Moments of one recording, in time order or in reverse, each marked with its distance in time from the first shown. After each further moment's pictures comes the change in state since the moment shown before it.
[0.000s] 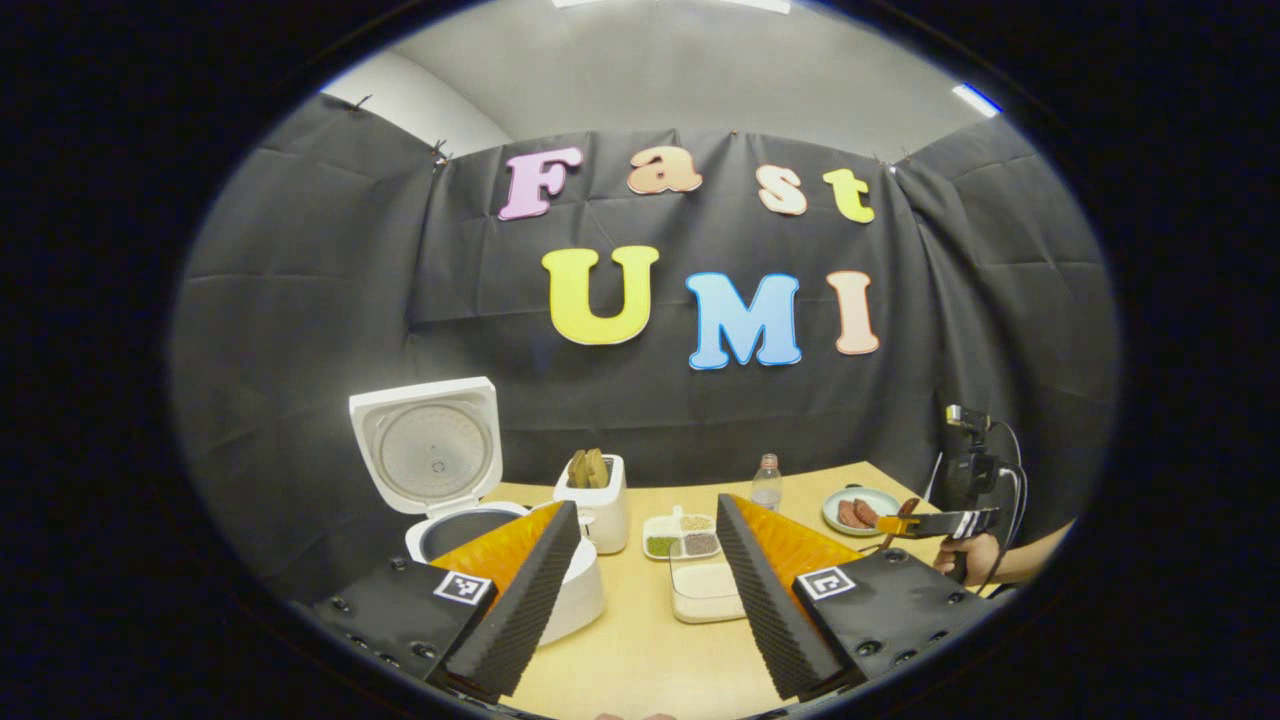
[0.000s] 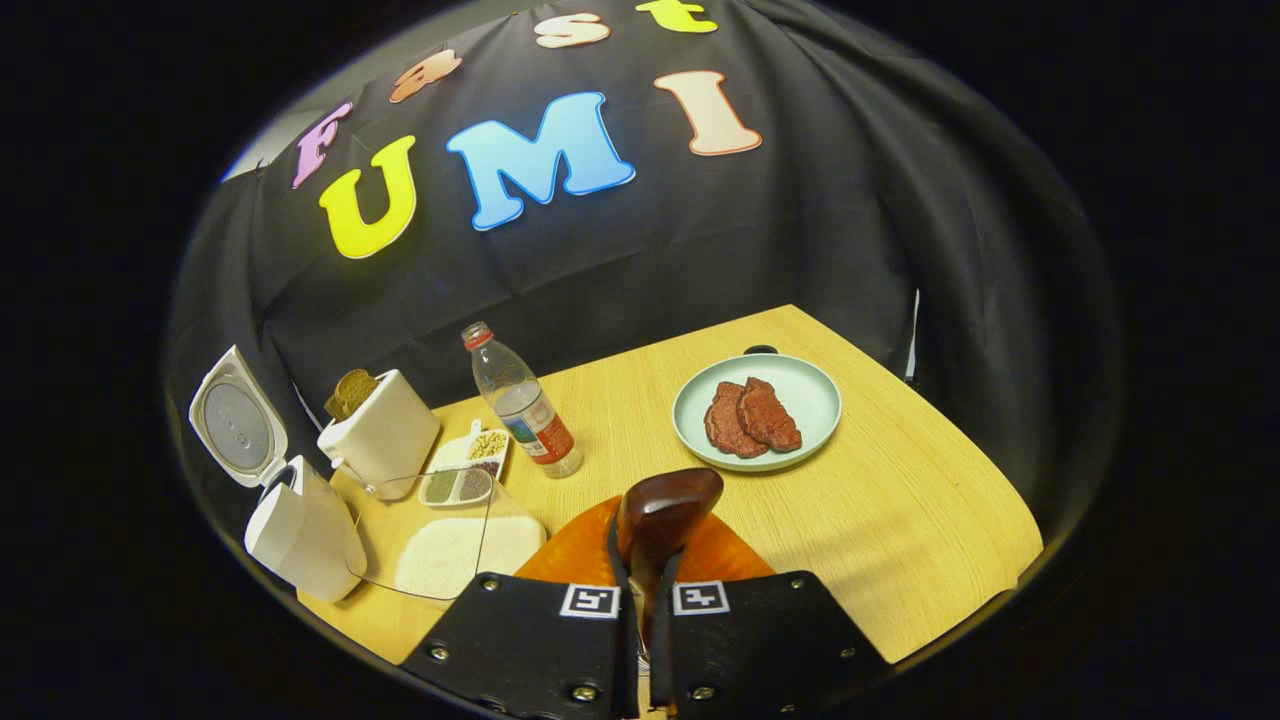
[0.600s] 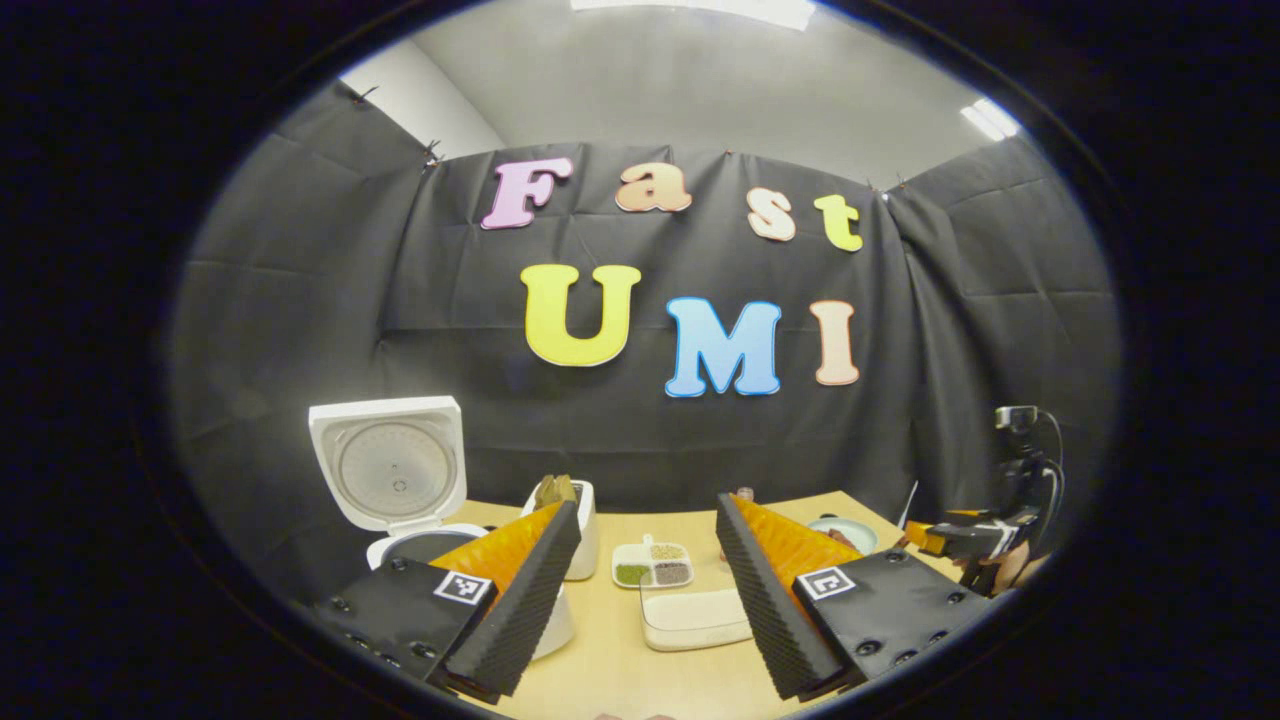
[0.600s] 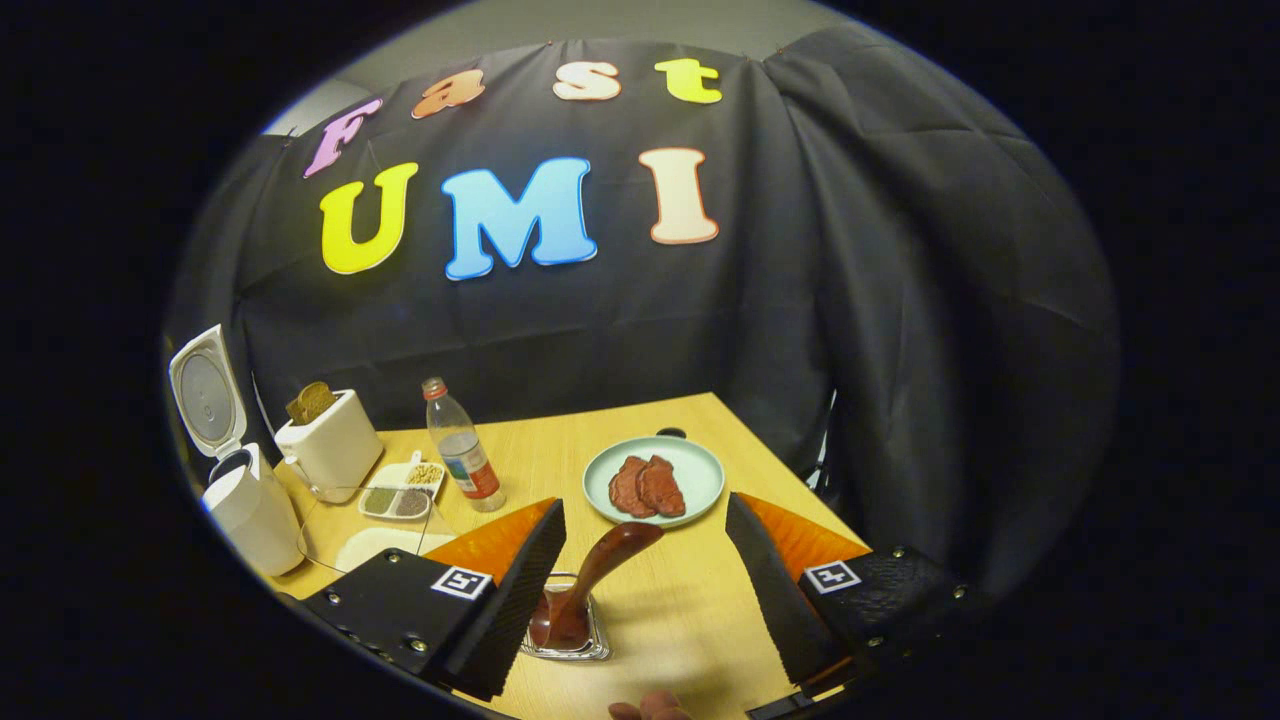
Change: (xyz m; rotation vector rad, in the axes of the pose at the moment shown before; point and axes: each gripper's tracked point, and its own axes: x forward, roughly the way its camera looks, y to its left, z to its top) left arm 0.038 -0.008 0.034 -0.051 -0.076 -0.080; right arm -0.103 -0.055 0.076 -0.163 -0.222 -0.174
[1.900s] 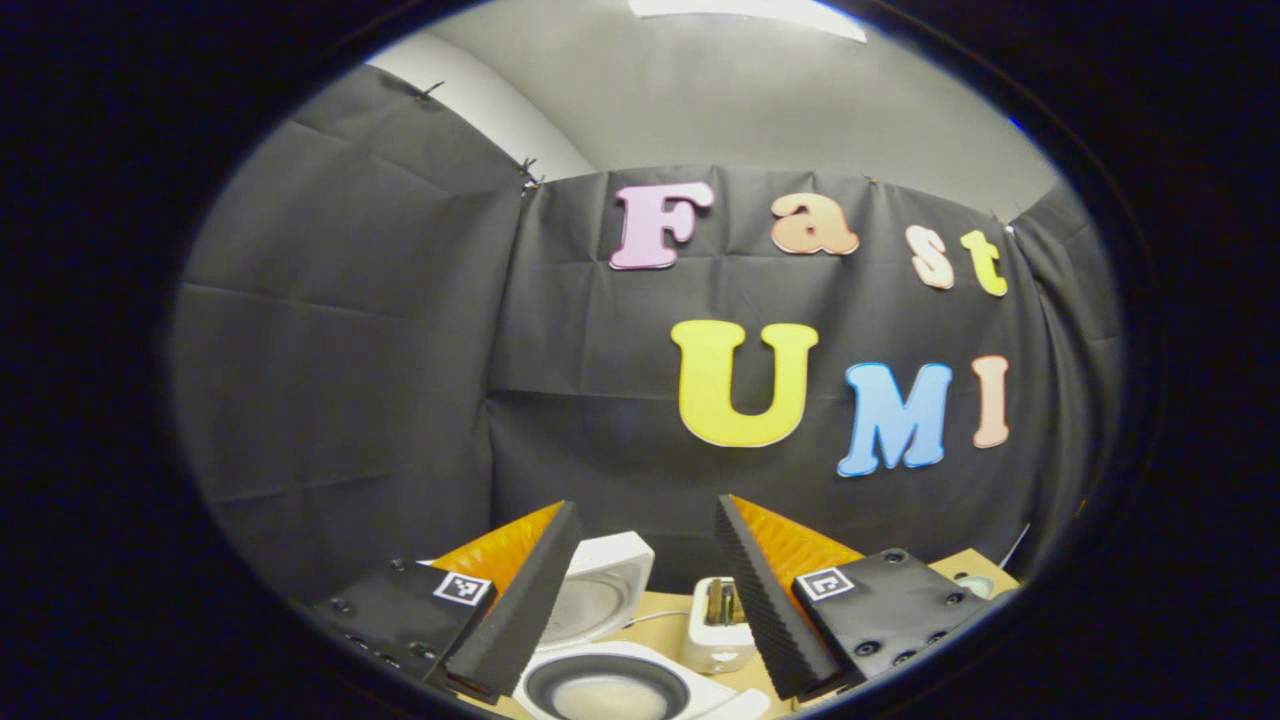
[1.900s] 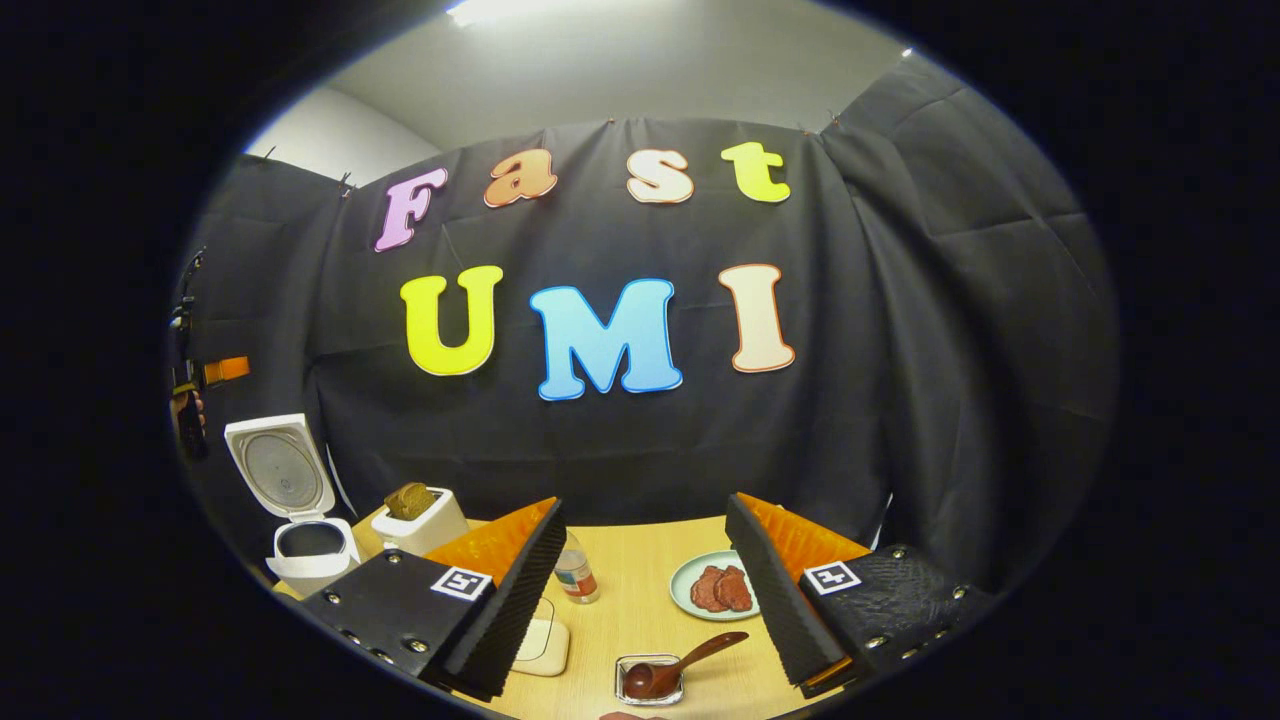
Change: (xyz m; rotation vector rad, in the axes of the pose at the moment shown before) left arm 0.139 0.295 0.120 -0.011 -0.108 0.330; right arm -0.043 0.085 0.130 -0.012 -0.186 0.188
